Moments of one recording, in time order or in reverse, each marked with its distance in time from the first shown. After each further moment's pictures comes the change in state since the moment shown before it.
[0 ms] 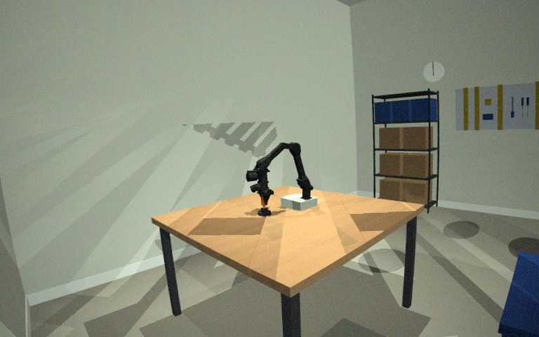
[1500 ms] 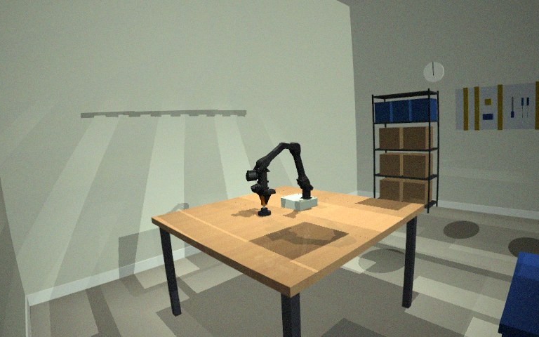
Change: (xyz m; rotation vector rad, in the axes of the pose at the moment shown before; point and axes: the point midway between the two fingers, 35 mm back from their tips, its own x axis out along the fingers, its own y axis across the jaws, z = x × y) arm -0.001 -0.001 0.001 -0.222 -0.002 0.000
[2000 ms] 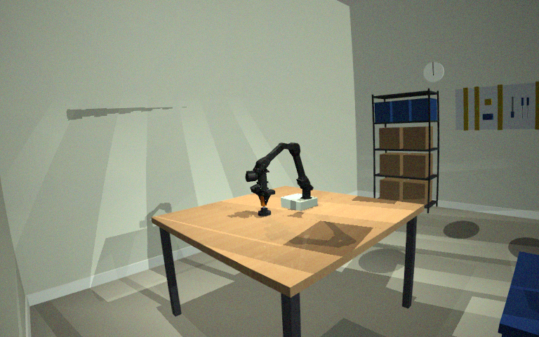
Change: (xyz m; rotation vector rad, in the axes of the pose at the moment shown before) arm 0.003 -0.001 0.003 -0.009 -0.002 0.000
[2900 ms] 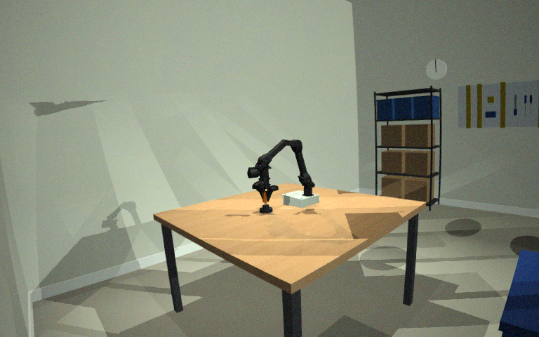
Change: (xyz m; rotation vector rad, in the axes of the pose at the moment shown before) arm -0.003 0.000 -0.003 -0.171 0.001 0.000
